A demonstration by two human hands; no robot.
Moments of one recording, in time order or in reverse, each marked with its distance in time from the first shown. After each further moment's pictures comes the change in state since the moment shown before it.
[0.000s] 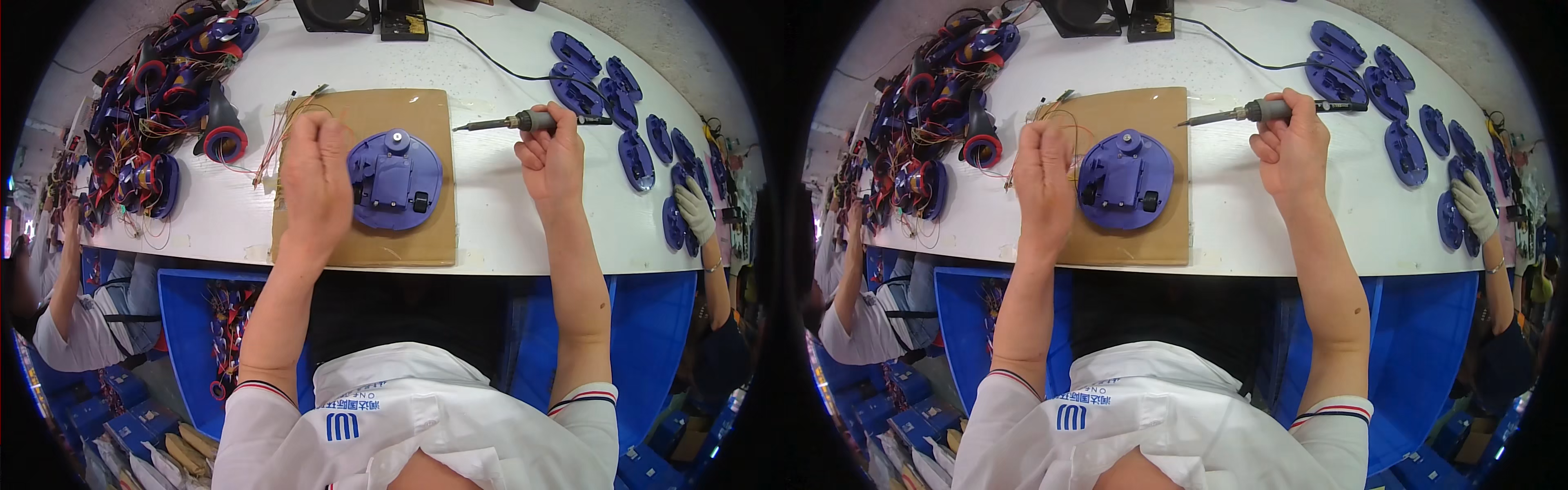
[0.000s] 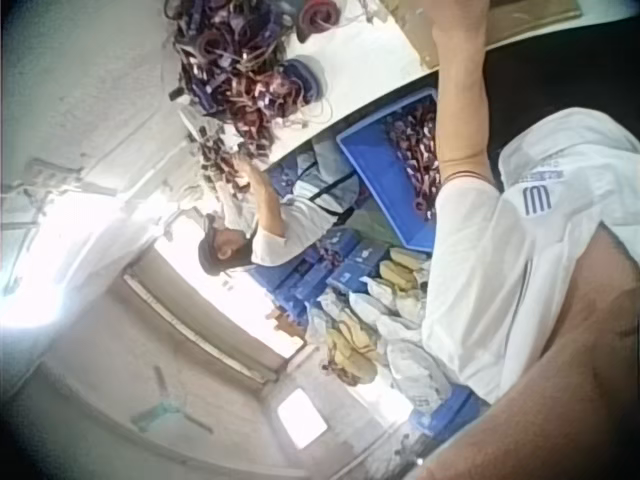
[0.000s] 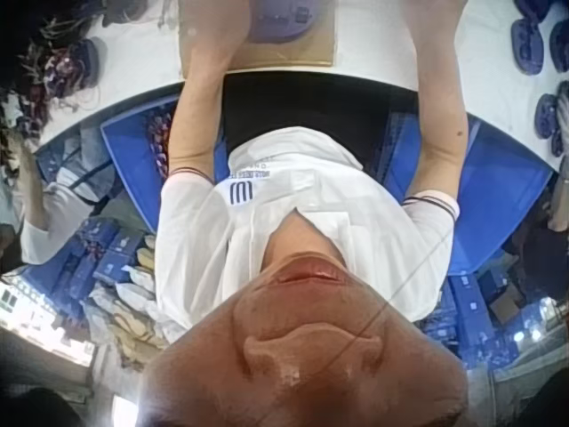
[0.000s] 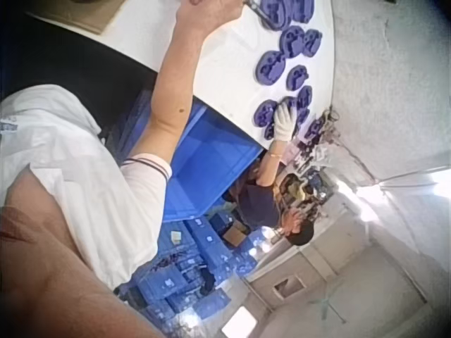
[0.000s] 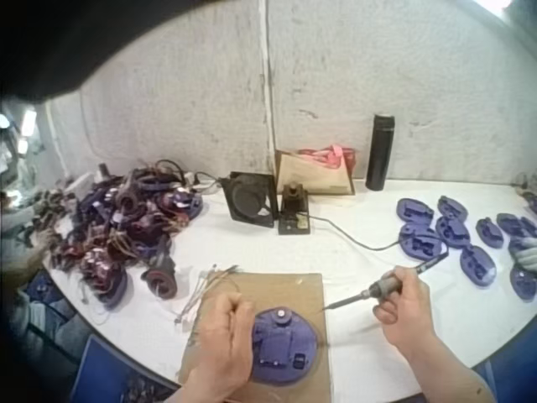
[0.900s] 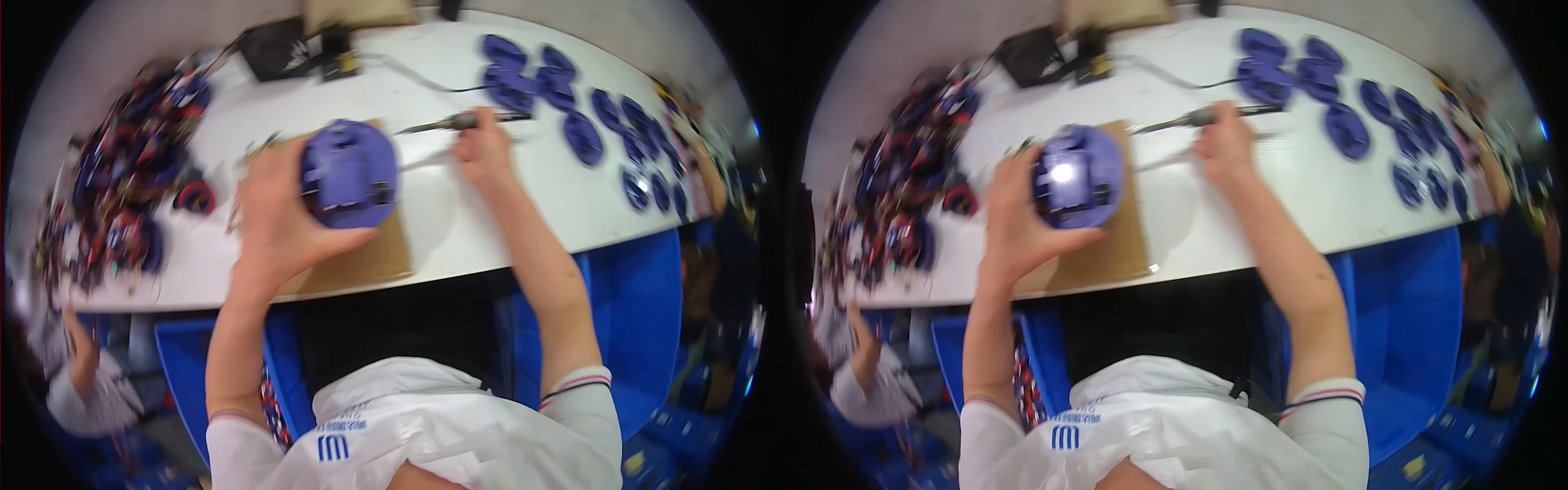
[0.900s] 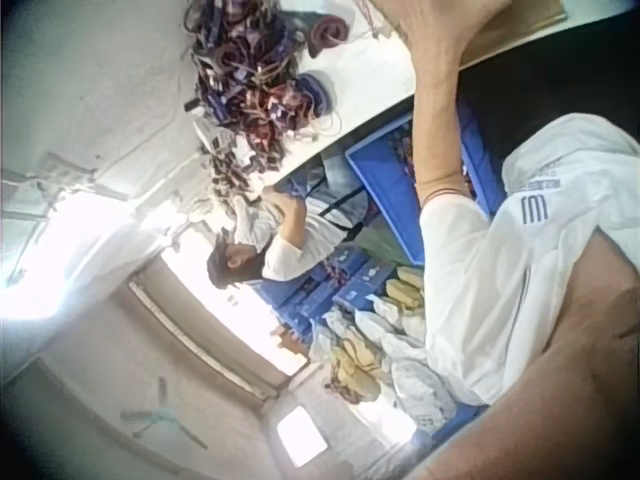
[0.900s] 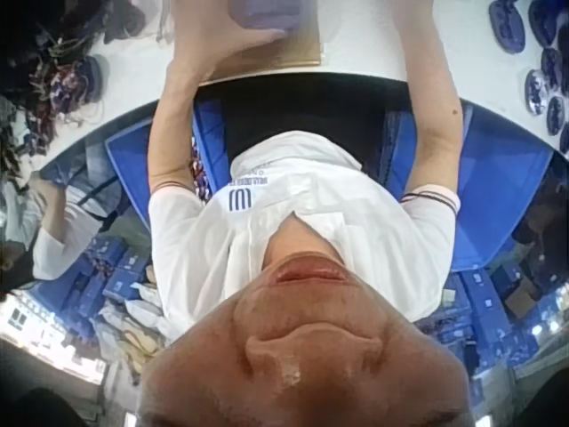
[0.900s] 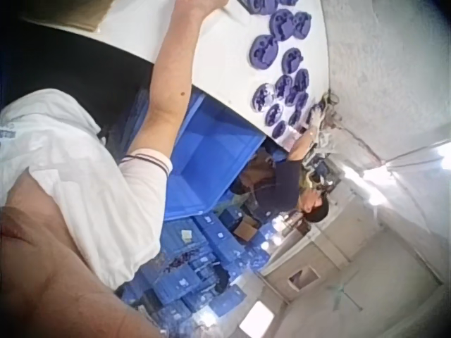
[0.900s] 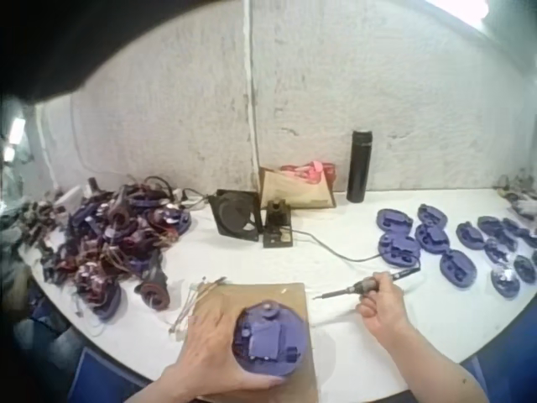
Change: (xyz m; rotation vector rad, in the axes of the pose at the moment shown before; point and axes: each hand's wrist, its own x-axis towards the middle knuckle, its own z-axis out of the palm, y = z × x) left_hand 0.012 0.047 -0.008 0.536 -0.300 0.500; right_hand 0.034 0.011 -0.023 0.058 0.155 0.063
